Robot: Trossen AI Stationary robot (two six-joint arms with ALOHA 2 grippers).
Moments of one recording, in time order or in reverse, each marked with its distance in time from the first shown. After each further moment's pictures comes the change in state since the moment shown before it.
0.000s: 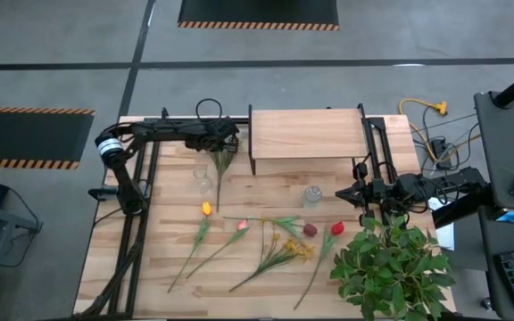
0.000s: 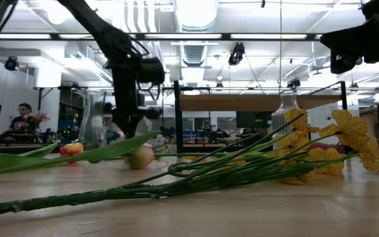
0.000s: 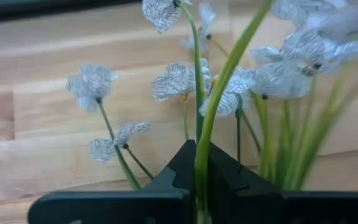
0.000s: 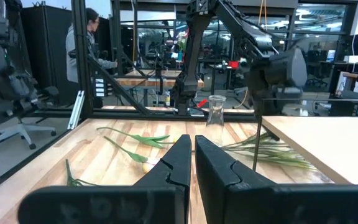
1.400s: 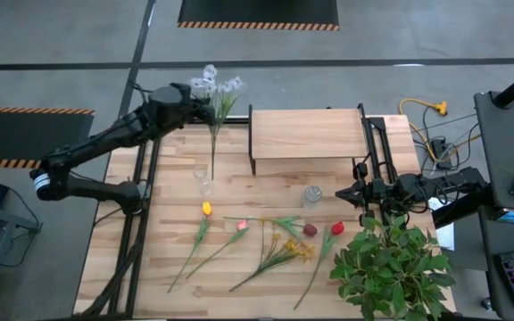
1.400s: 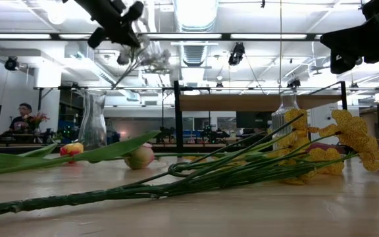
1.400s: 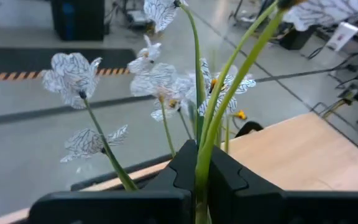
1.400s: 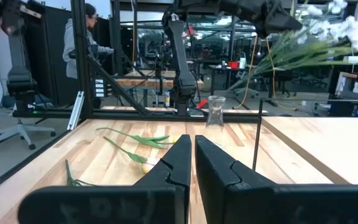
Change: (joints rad) left arm -0.021 -0.637 0.000 0.261 0.004 0.410; right arm 0.000 -0.001 0.000 0.001 0.001 -0.001
